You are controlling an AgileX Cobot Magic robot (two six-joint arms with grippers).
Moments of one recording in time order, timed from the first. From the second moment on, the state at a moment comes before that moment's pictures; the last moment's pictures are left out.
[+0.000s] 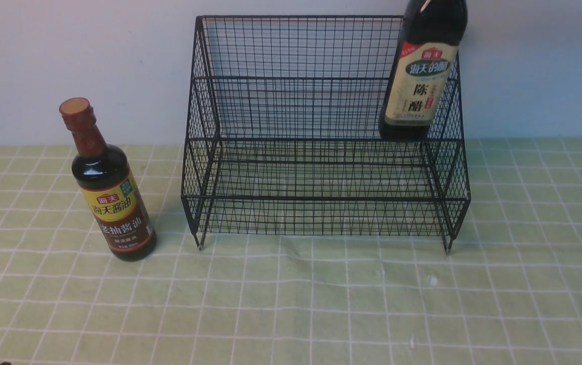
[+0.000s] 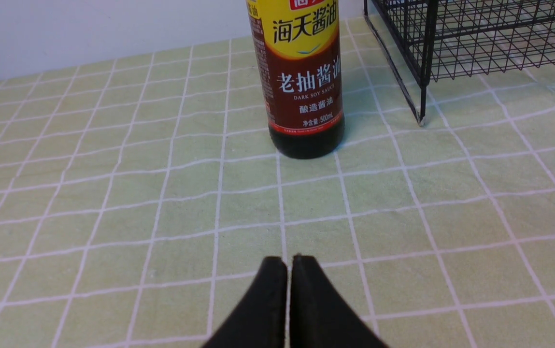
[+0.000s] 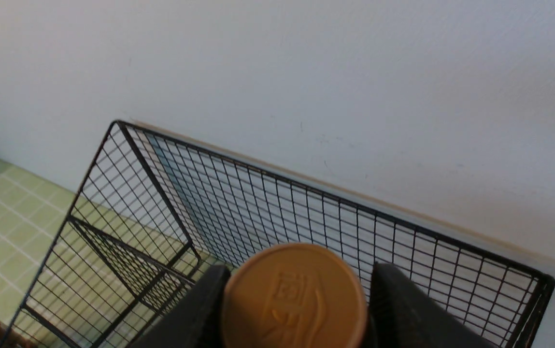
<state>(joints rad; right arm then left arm) 0.13 1.77 -1.81 0.77 0.80 -0.66 -0.05 -0.01 0.03 -0.03 0.39 0.11</state>
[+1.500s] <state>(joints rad) 0.17 1.40 -1.82 0.25 1.20 -0.18 -0.05 -0.01 0.03 -0.03 0.39 0.11</state>
